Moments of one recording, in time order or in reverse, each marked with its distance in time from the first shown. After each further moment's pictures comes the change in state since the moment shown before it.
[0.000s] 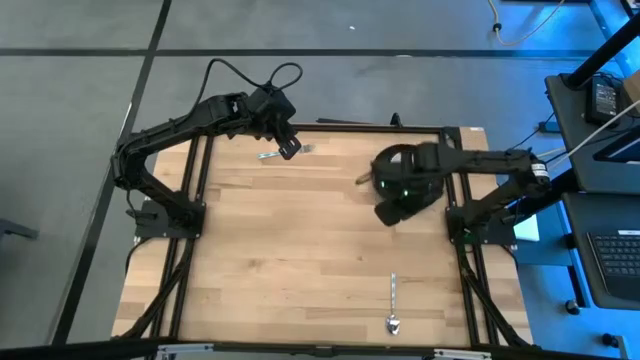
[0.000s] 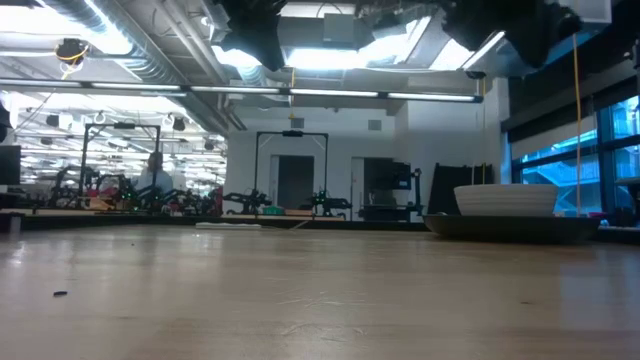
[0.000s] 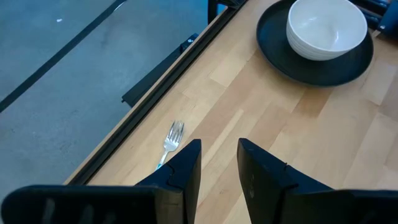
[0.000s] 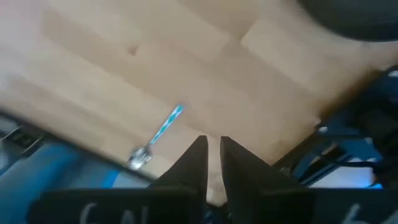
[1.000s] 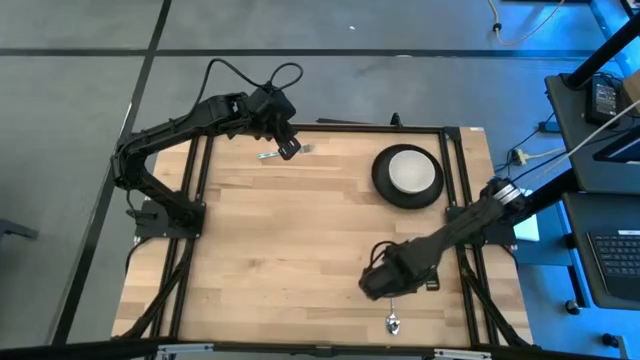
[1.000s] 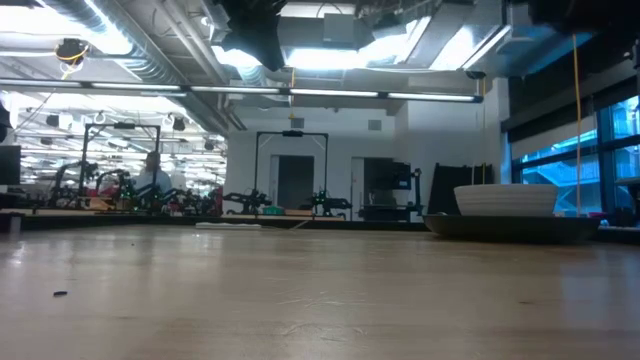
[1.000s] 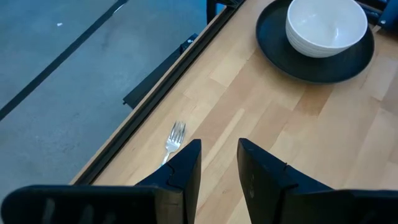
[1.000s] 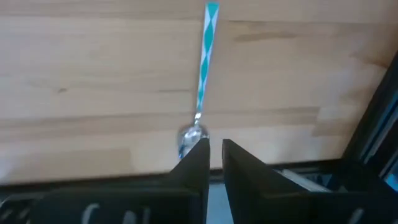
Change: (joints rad) left arm 0.000 0.000 0.000 0.000 0.000 0.025; right arm 0.575 0.305 -0.001 0.317 -0.010 1.104
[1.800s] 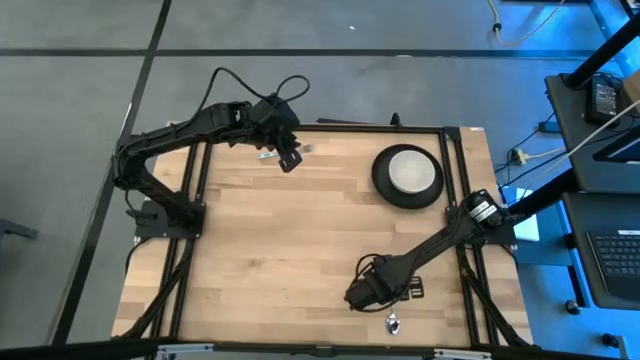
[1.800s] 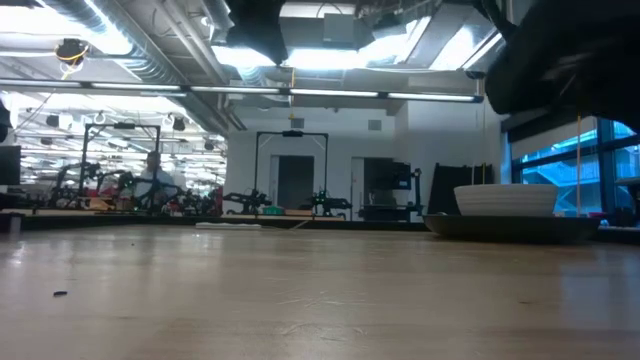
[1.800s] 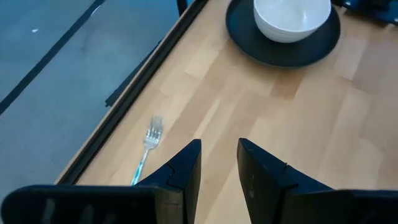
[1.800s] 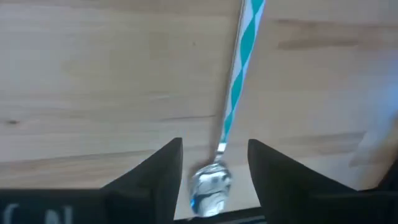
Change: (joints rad) left arm -0.092 0.000 0.000 -0.021 0.012 0.008; right arm 0.002 0.193 -0.001 0.107 -0.007 -0.017
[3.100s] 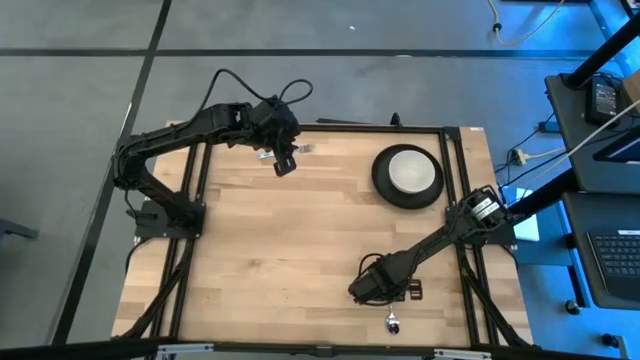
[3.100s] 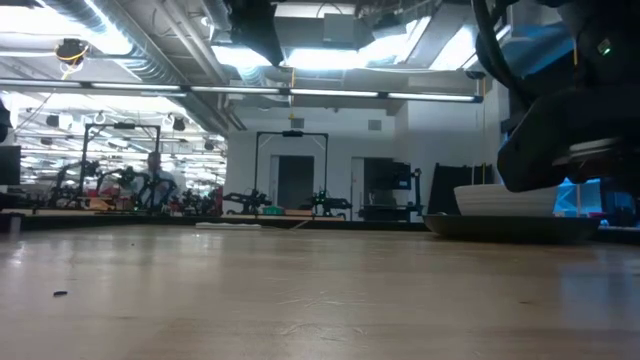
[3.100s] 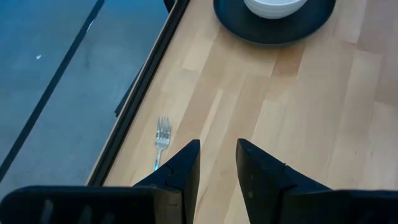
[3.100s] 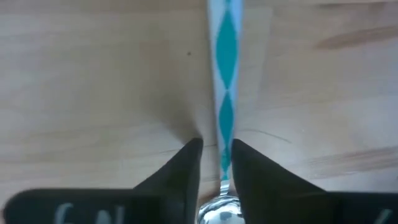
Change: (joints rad) left arm -0.001 0.000 0.000 -0.032 0.000 0.175; right arm -0.015 -0.004 -0.240 0.281 -0.066 0.046
